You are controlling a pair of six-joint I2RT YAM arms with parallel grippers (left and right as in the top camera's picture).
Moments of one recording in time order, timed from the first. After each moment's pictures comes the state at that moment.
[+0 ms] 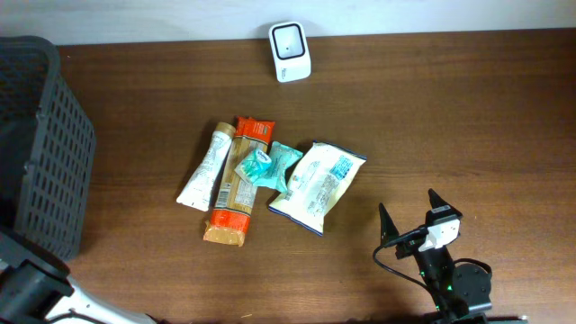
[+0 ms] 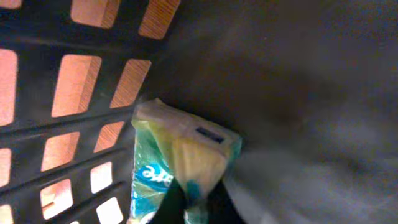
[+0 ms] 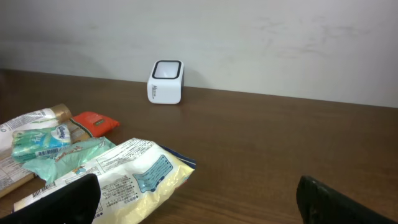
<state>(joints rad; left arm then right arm) 0.89 2.07 1.46 -0.59 -0.42 0.42 0.13 0.01 0.01 -0.06 -0.11 0.00</state>
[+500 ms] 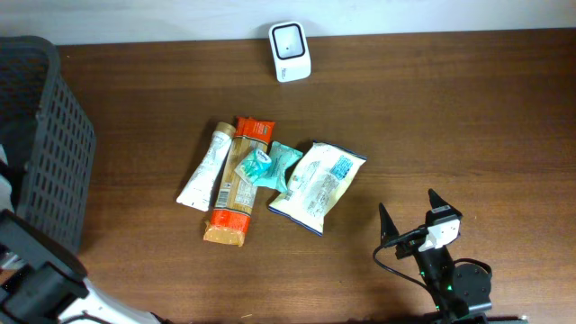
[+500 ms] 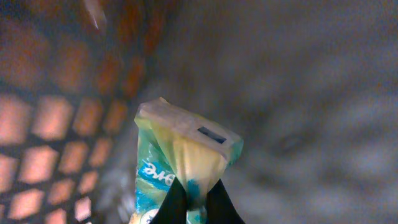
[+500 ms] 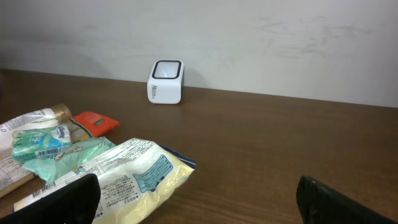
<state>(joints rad) 0.75 1.96 1.51 -0.60 -0.28 0.37 0.13 0.01 0.01 -0.06 -0.11 0.00</state>
